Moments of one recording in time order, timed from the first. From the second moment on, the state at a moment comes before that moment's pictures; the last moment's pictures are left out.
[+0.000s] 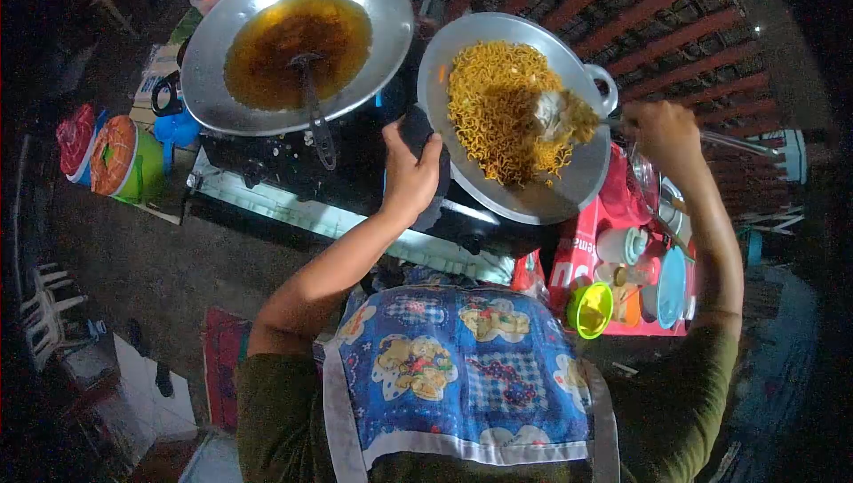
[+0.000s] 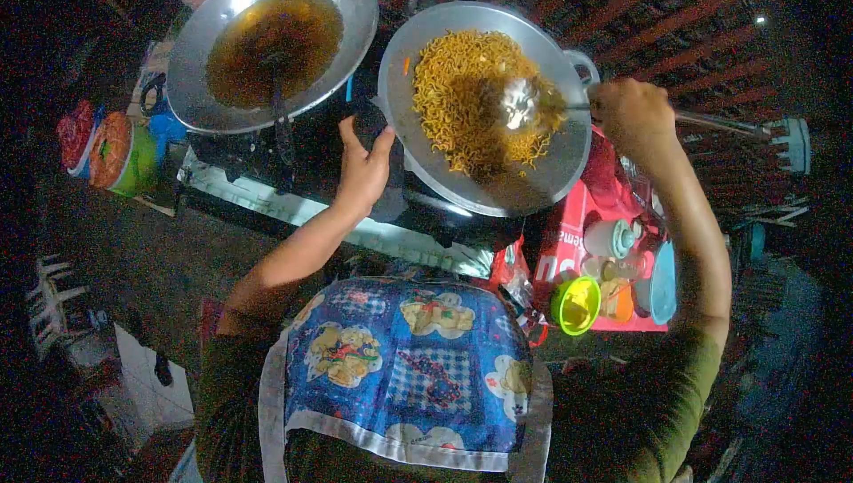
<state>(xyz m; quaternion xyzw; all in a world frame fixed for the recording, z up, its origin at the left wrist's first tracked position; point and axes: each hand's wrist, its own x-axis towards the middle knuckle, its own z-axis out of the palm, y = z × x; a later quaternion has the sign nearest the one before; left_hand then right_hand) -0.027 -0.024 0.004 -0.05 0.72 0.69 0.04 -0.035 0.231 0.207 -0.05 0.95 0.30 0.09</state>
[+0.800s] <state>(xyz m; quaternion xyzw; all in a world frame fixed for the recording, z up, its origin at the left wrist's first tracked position) -0.029 -0.028 0.010 -0.05 0.74 0.67 0.10 -0.021 0.237 0.137 -0.03 0.97 -0.20 0.14</state>
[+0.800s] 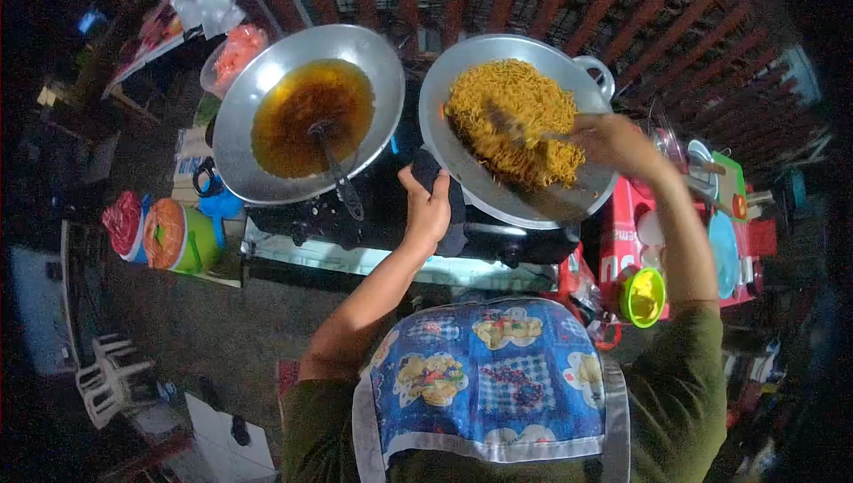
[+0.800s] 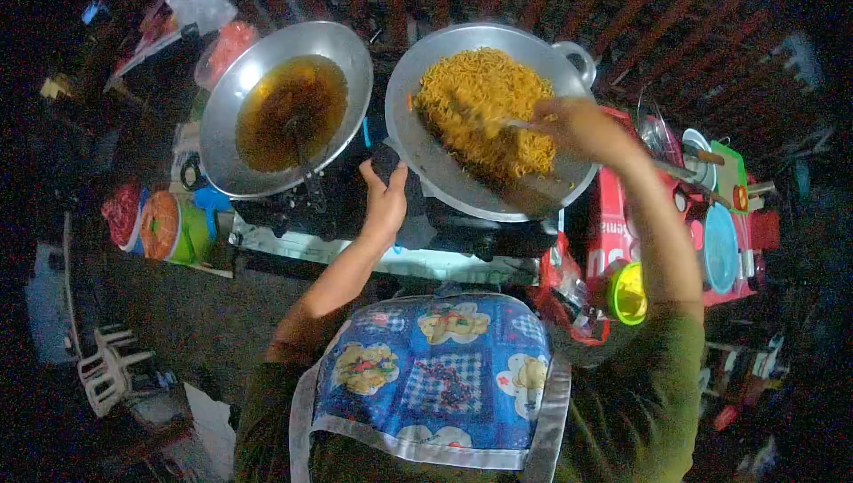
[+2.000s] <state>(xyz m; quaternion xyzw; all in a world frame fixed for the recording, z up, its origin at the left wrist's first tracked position) 0.041 -0.104 0.047 0.10 0.72 0.61 0.32 0.002 0.211 0.024 0.09 0.99 0.01 -0.12</state>
